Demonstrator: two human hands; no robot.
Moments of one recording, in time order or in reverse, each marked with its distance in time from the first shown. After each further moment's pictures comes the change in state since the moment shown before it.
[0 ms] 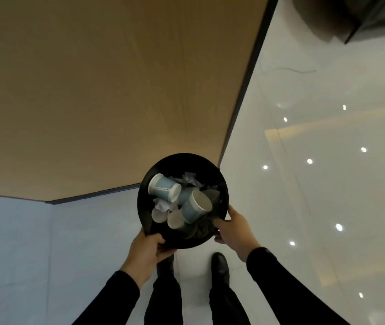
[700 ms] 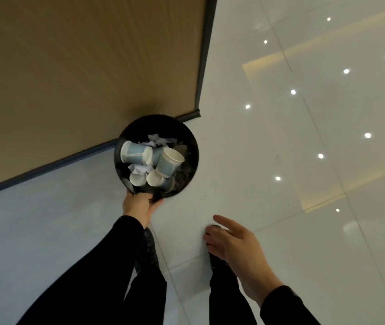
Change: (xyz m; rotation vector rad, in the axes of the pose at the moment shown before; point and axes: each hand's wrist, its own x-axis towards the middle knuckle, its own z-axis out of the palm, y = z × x) left_hand 0.334 -0.118 0.053 -0.088 0.158 -0.095; right_hand 0.178 0.185 0.028 0.450 0.086 0.312
